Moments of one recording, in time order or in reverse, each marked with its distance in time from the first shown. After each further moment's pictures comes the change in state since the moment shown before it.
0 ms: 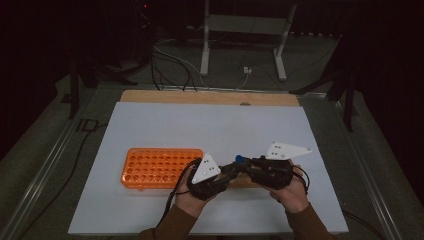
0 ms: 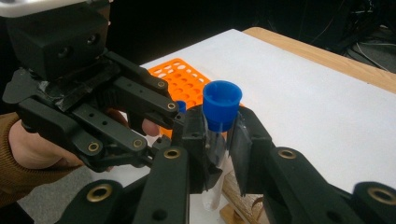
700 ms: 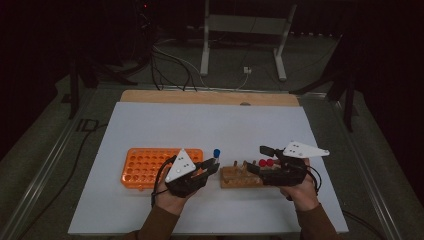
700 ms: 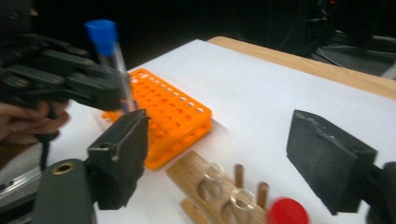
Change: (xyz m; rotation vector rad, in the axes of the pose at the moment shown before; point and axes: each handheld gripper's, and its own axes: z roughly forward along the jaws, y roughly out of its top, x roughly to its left) left arm 0.029 -0.011 -0.045 -0.053 0.080 -0.035; right arm -0.034 -0.025 -0.020 -0.075 -0.113 0.073
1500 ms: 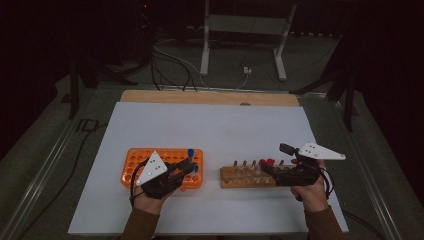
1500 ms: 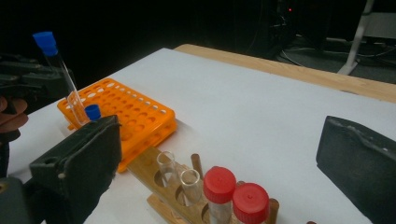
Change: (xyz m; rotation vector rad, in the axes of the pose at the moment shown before) left arm 0.032 -0.027 -0.037 -0.040 0.059 -0.035; right arm -0.017 -0.010 -0.023 -0.046 -0.113 0.049
